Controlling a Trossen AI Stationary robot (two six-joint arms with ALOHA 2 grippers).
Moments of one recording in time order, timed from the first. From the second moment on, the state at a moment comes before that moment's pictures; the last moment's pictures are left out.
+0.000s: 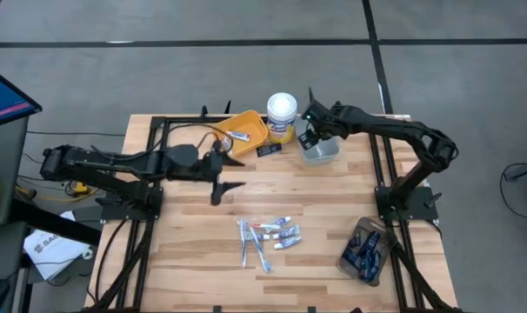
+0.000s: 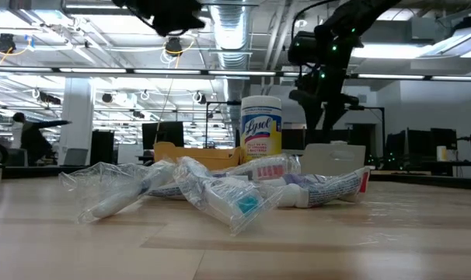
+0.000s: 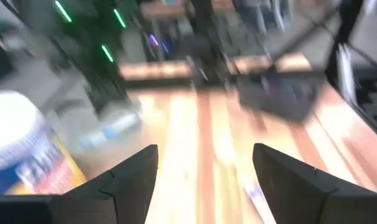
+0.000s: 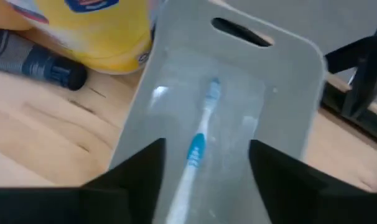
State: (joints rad) left arm 0.00 1.08 0.81 -0.04 -0.10 0.07; right arm -0.53 1.60 1.20 -0.78 0.30 0.39
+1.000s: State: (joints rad) left arm -0.35 1.54 0.64 0.10 0.18 0.52; right arm -0.33 1.32 1.20 -0.82 0.30 0.42
